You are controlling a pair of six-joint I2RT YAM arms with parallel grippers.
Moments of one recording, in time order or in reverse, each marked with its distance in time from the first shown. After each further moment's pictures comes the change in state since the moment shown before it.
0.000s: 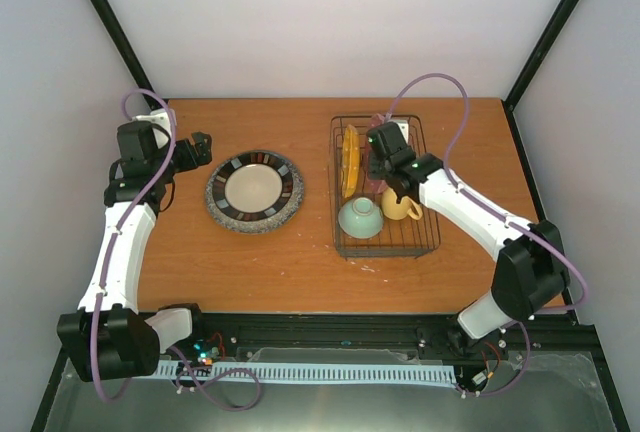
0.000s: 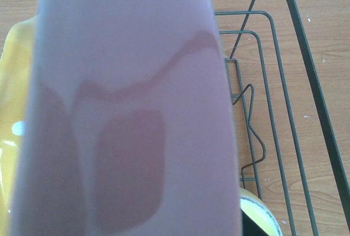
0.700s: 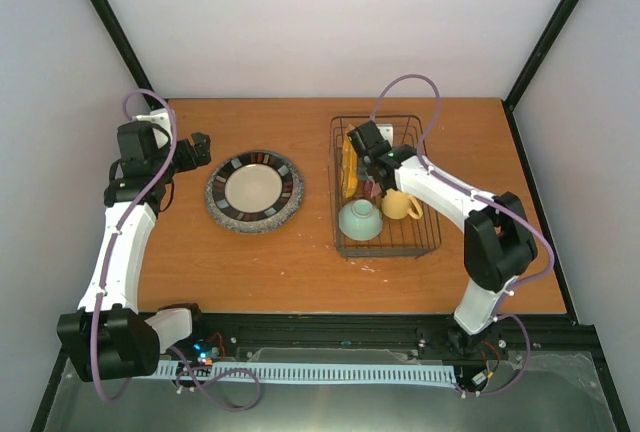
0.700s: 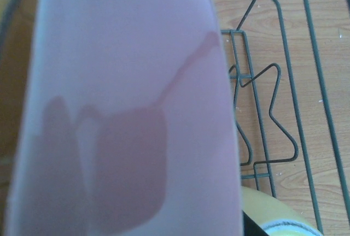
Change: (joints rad) left arm 0.000 0.000 -0.001 0.000 -0.021 0.023; right arm 0.018 0.210 0.134 -0.096 0.040 0.036
